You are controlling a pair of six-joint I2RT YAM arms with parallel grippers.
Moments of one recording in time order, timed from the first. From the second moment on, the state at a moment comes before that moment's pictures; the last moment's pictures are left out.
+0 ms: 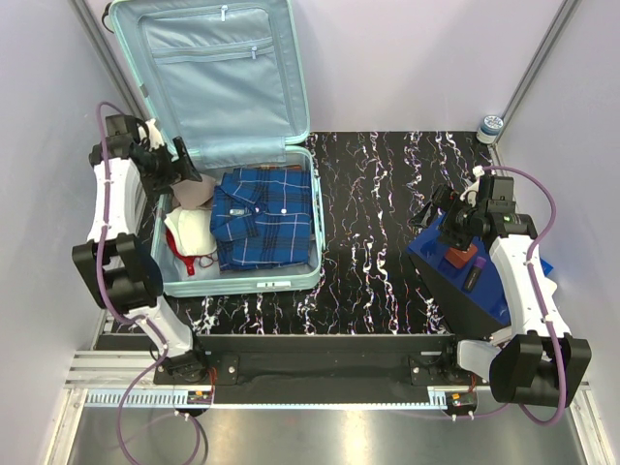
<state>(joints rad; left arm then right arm) 0.26 1.75 1.70 -0.94 0.39 -0.13 -0.08 1.17 1.02 -0.72 -0.41 0.45</state>
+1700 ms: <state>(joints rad) 0.19 1.74 1.54 -0.68 0.27 -0.27 -0.03 1.31 1.19 -0.70 -0.49 0.45</state>
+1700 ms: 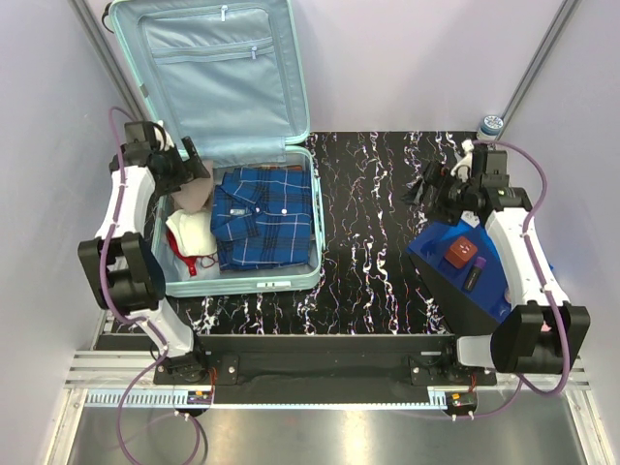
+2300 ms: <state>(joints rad) 0.20 1.68 1.61 -0.72 0.31 -0.26 0.15 1.59 1.47 -0.64 -0.47 0.46</state>
